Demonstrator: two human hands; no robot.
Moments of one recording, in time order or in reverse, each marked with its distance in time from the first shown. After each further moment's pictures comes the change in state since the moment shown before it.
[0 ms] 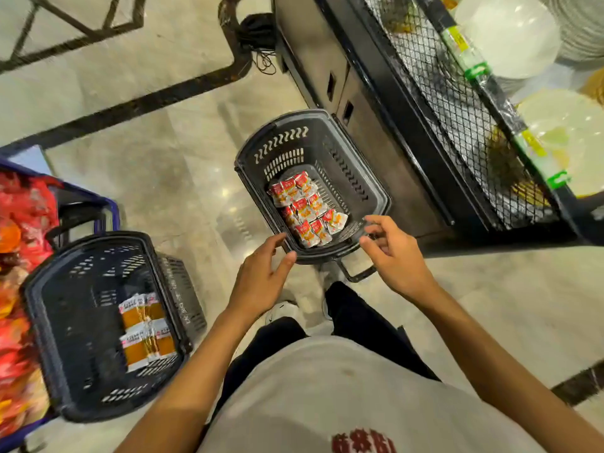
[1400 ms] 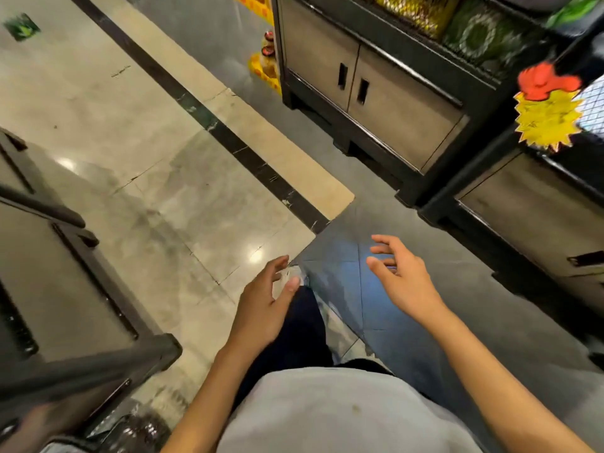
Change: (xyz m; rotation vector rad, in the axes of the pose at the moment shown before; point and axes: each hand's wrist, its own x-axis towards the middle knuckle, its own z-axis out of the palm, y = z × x) left_hand -0.358 0.173 0.405 0.551 -1.397 1.009; right_hand -0.616 0.229 0.021 0.753 1.492 1.100
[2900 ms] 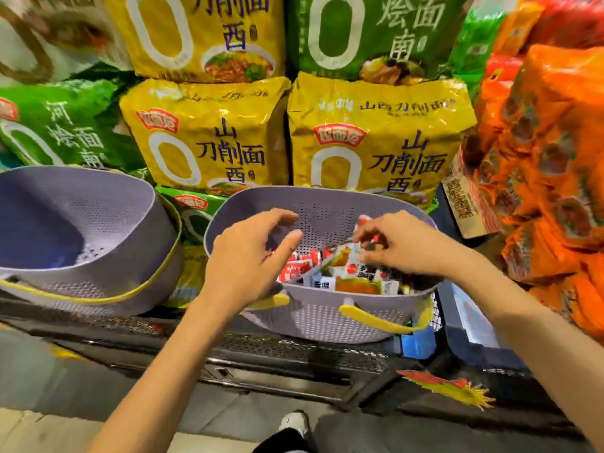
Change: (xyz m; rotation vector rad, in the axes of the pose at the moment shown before) left_hand 0.635 0.547 0.144 0.299 -0.218 1.139; right_hand 0.473 -0.128 -0.512 -0.627 0.362 0.022
